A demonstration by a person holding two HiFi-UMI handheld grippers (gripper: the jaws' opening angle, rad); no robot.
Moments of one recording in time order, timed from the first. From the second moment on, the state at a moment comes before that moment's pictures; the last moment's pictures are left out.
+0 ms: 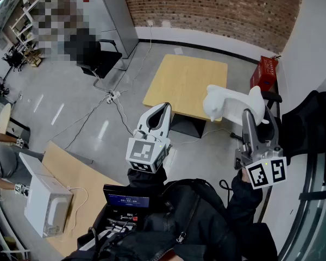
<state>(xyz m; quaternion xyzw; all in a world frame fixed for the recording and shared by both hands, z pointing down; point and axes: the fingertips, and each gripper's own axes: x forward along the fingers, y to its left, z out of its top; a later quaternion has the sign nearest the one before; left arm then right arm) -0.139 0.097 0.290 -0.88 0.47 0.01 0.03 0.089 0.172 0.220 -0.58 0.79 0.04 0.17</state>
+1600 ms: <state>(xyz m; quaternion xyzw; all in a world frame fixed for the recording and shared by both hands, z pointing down) -0.072 0.109 0.330 -0.88 0.47 -0.03 0.01 0.129 0.176 0.267 -0.56 0.82 0.00 0.14</state>
